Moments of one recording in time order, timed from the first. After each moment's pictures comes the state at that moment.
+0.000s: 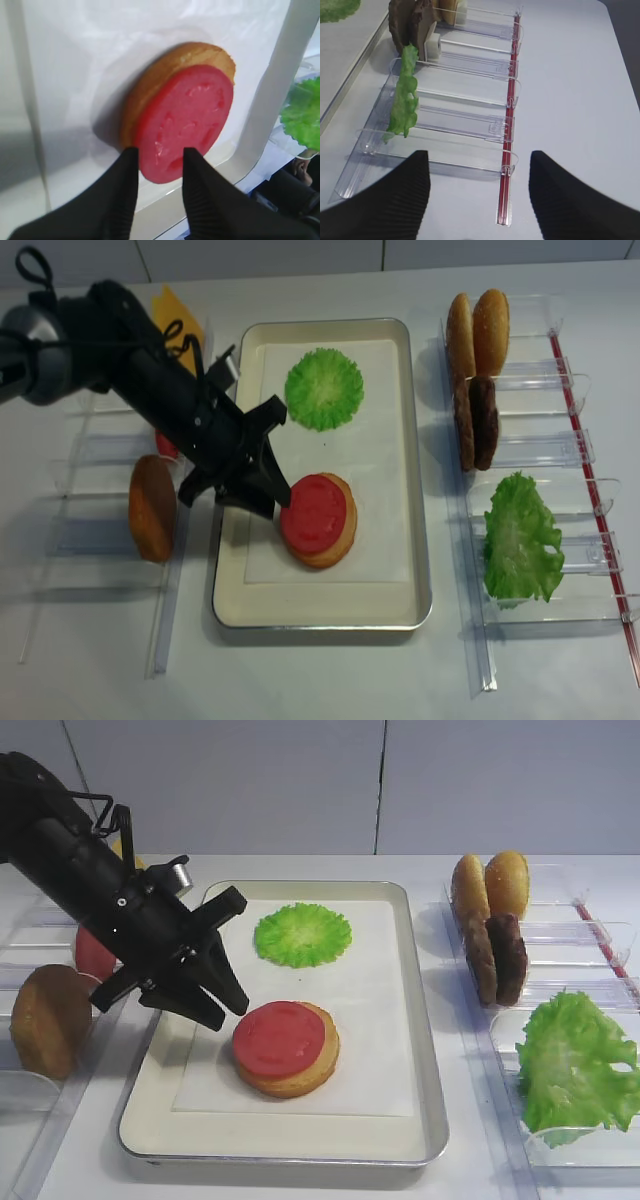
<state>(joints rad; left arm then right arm) -0.22 1.86 -1.21 -0.78 1.18 0.16 -0.03 -0.02 -0.47 0.08 1.15 -0.19</state>
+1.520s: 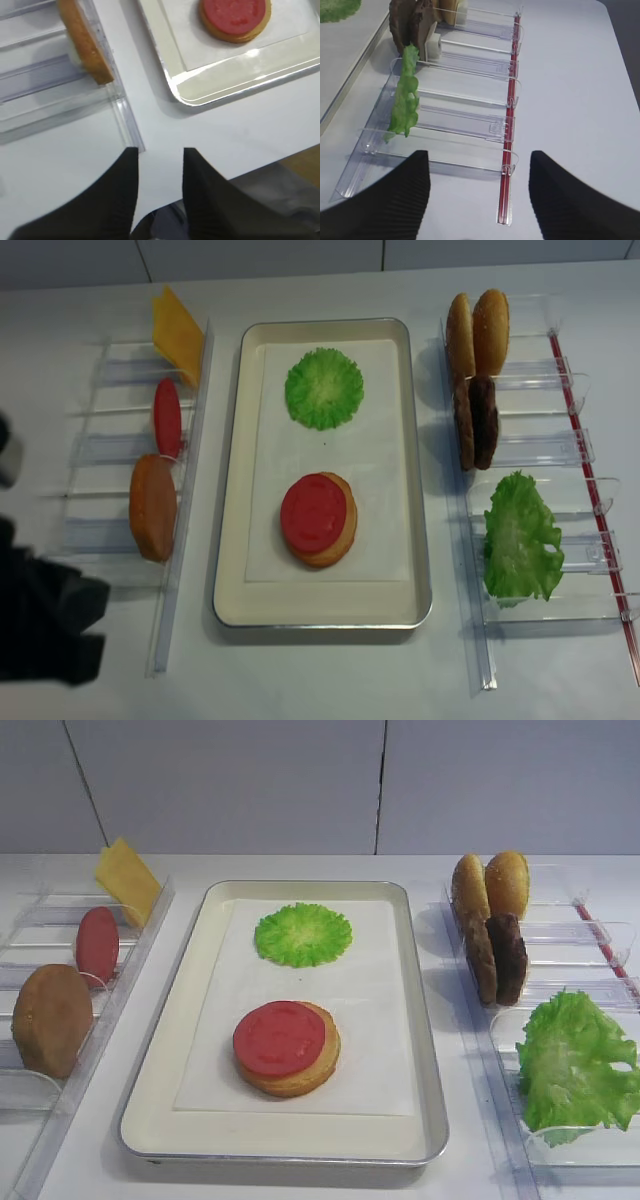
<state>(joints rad) -0.41 0.68 -0.85 -0.02 1.26 -0.09 -0.03 -0.02 -0.47 0.08 1.15 -0.19</state>
